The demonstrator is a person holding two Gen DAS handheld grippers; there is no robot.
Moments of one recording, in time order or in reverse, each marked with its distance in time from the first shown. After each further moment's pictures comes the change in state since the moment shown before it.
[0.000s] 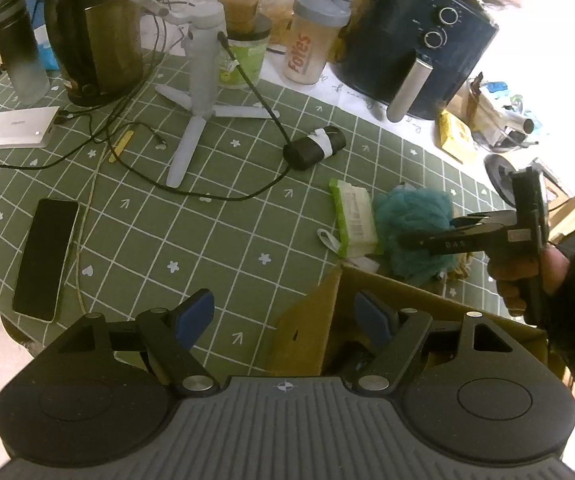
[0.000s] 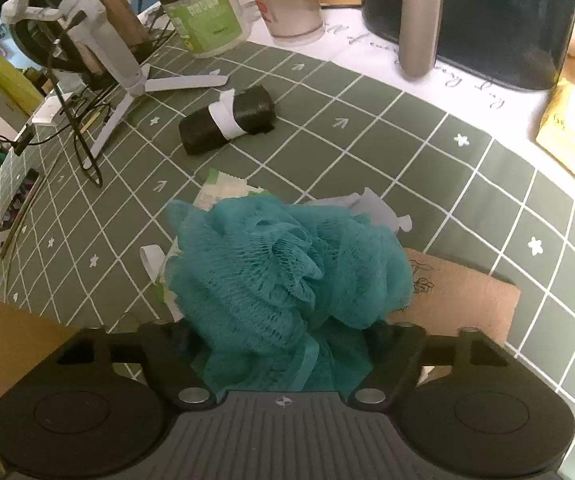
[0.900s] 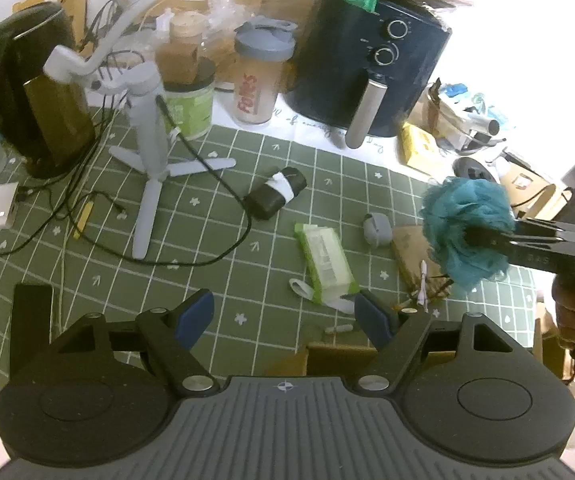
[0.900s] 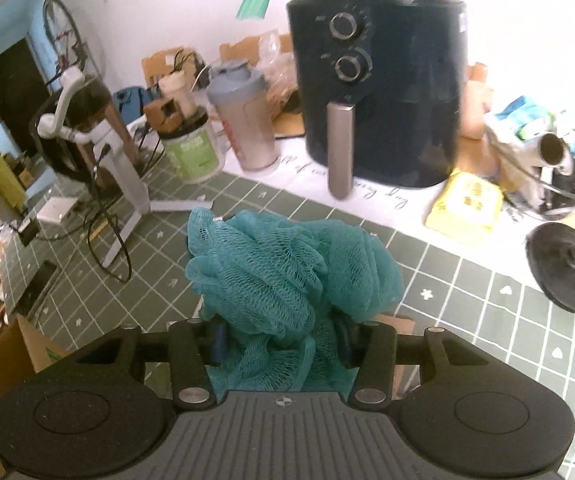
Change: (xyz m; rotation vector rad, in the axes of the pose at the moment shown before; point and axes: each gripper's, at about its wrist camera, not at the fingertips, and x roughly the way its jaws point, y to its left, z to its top) left arm 0.003 -0.021 0.039 0.155 -0.062 -0.060; right arm -0.136 0.010 -0.033 0.113 -0.332 -0.117
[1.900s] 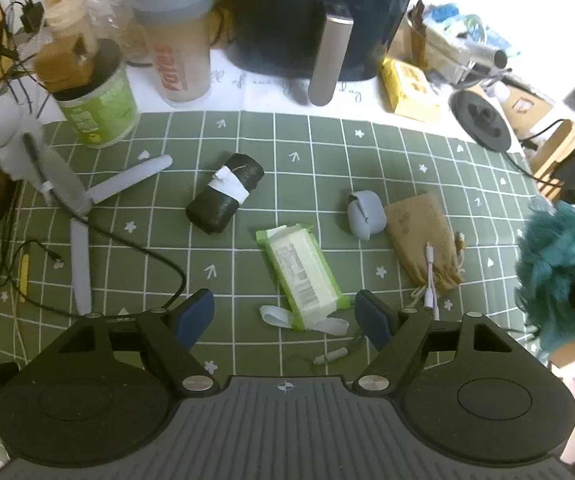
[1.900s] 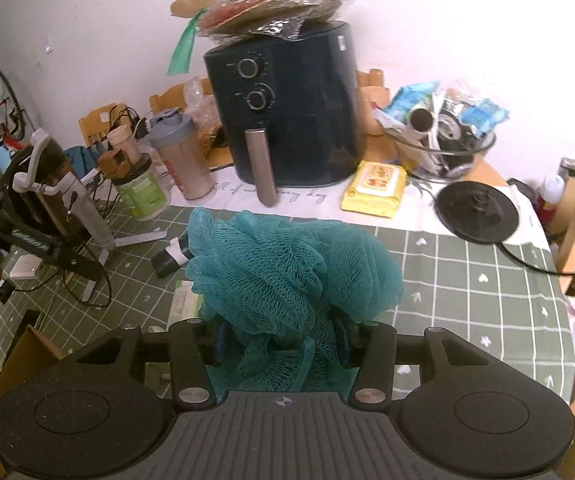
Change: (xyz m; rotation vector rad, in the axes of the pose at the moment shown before) left arm 0.100 -0.043 0.062 0.174 0.221 -0.001; right arm -0.084 -0.005 -0.059 0.206 -0.105 -0.165
